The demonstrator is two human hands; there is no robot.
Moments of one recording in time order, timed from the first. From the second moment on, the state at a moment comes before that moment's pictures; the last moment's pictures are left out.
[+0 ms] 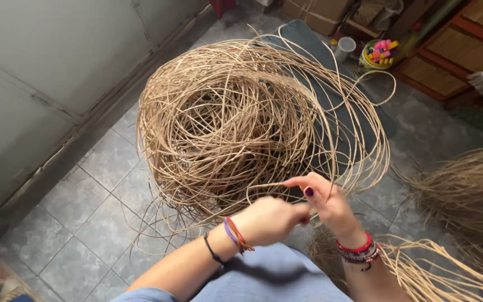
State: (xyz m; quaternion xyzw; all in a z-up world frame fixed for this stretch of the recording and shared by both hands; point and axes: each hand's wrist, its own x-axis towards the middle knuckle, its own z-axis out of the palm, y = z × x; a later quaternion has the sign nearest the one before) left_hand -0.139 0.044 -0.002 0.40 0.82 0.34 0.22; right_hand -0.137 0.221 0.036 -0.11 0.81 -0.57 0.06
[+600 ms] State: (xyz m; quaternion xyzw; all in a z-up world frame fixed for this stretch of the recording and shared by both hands) left_hand -0.197 -0.010 -0.001 -0.12 0.56 0.82 -0.07; right_hand -0.116 0.243 -0.011 0.00 0.96 -0.16 0.24
